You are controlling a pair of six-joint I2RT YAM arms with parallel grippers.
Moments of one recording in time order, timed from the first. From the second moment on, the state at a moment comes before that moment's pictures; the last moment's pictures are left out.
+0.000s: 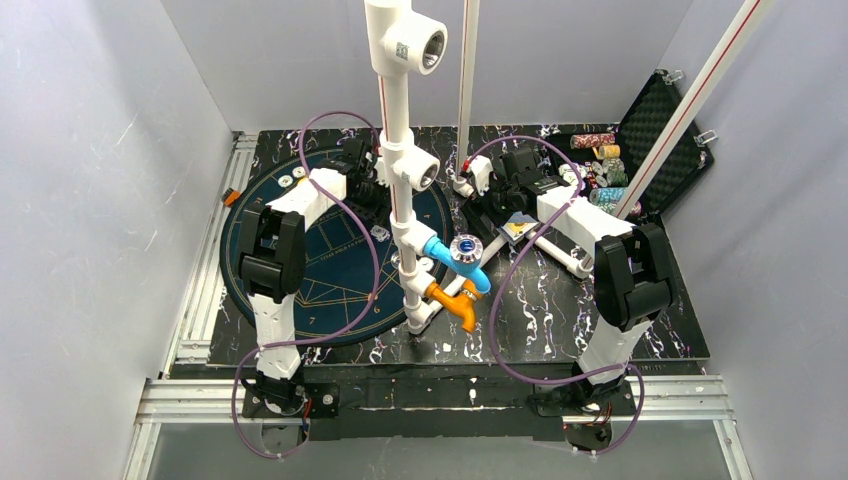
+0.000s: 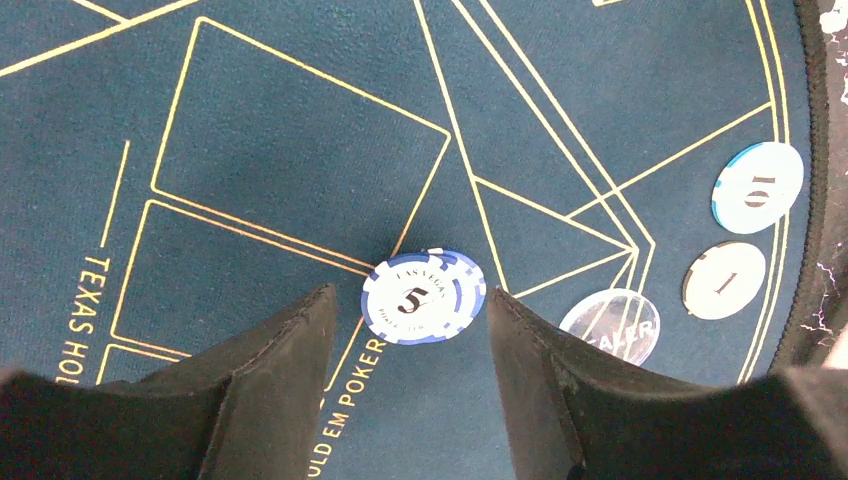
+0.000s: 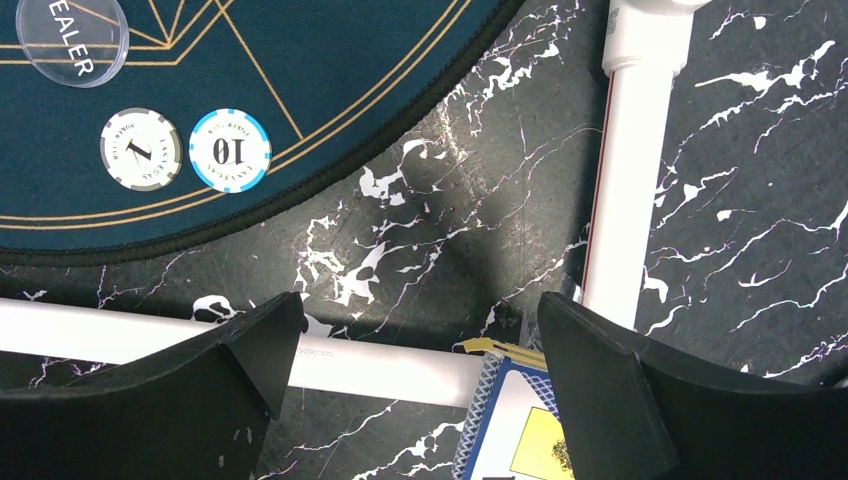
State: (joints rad) left arm -0.31 2.03 1.57 -0.67 0.27 0.23; right arm 0.40 1.76 1.28 -0.41 -0.38 -0.42
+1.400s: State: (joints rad) left arm -0.35 2.07 1.56 -0.69 0.18 0.28; right arm 0.40 1.76 1.28 -0.42 -0.38 -0.42
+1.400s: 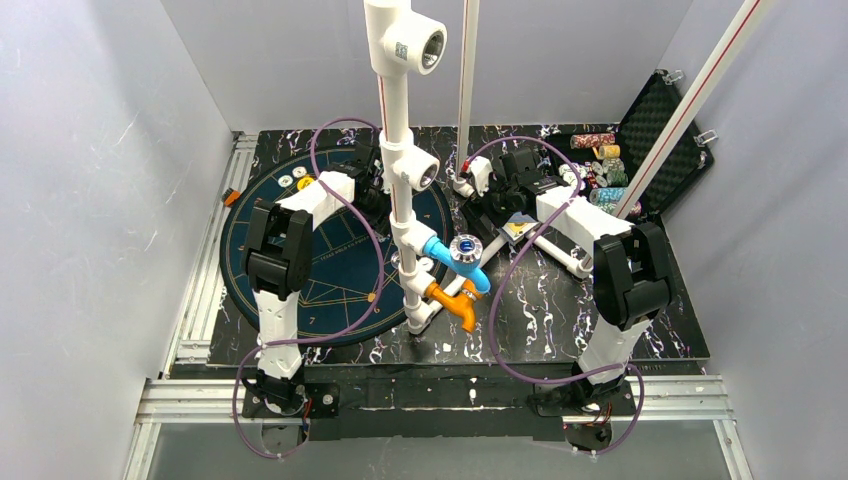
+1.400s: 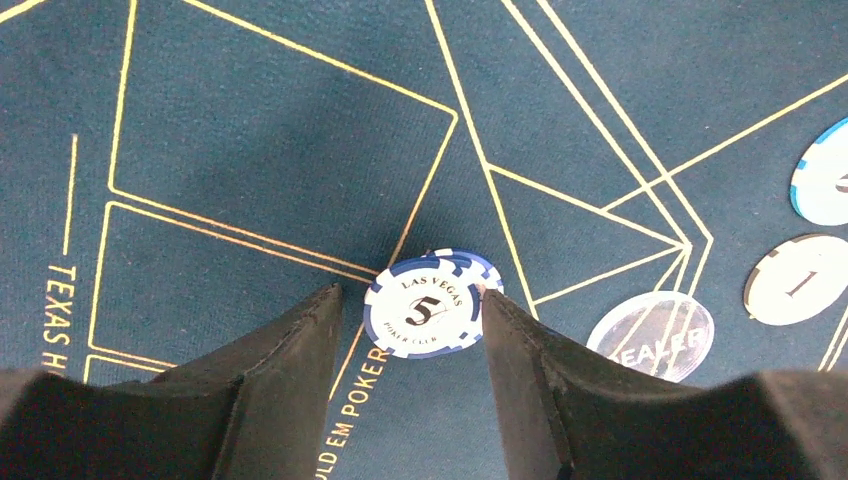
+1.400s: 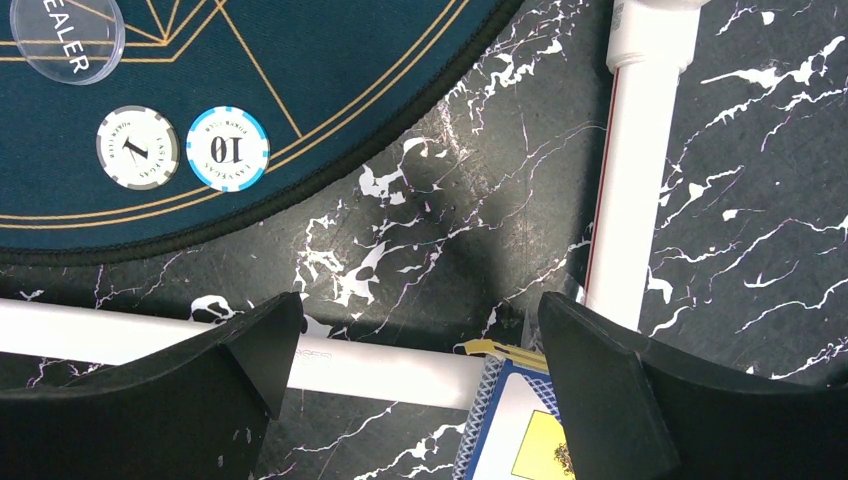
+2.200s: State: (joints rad) left arm -0.33 2.07 1.60 -0.72 0.13 0.30; right arm 0.40 1.77 1.28 -0.42 -0.38 -0.42
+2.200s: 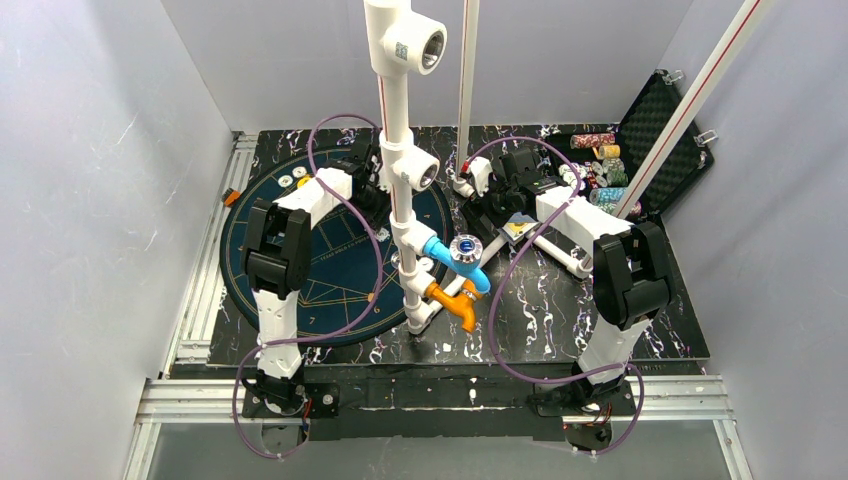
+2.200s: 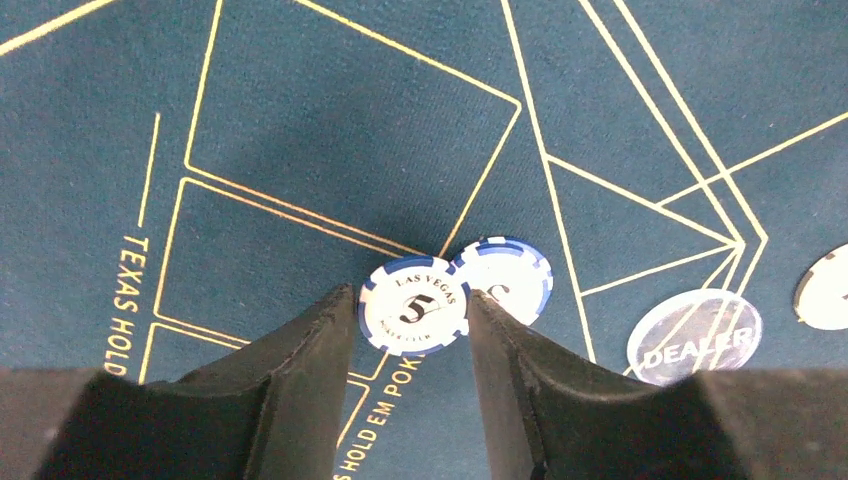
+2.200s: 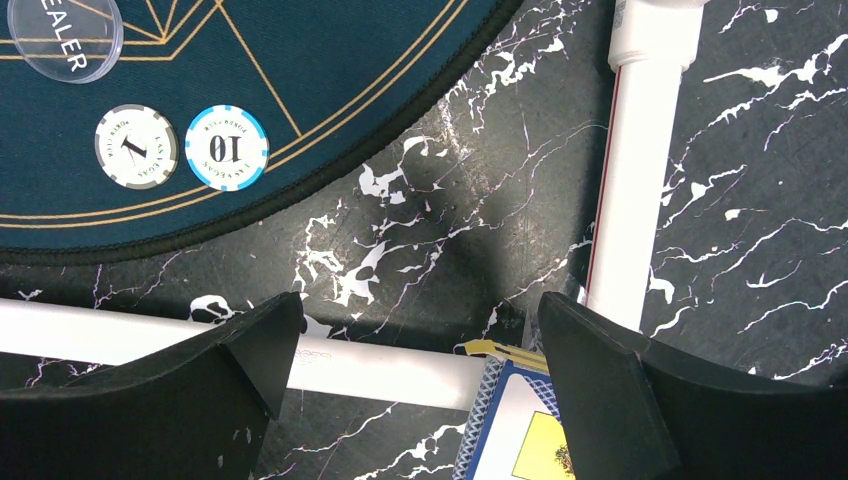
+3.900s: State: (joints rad) left arm -0.28 2.11 1.68 -0.80 0.26 0.26; right arm 0.40 1.77 1.28 -0.42 -0.38 -0.42
